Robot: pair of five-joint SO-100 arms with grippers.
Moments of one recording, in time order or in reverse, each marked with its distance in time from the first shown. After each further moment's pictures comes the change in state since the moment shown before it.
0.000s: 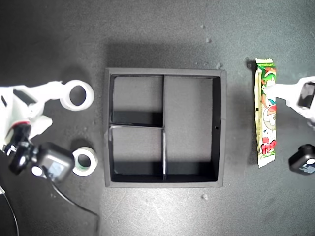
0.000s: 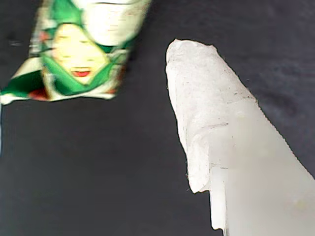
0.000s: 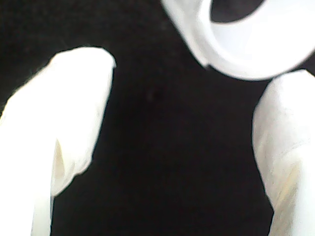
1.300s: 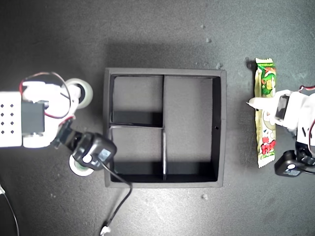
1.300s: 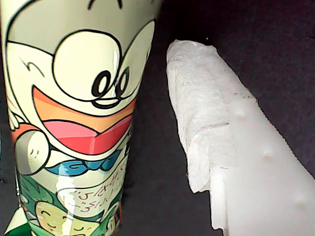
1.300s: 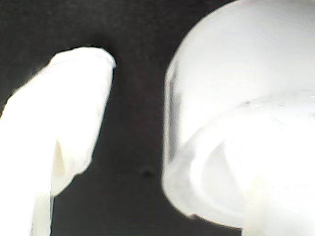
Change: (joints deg) arm 0 -3.3 -36.5 -12.7 -8.8 1.8; arm 1 -5.7 -15.1 2.2 -14.3 -0.5
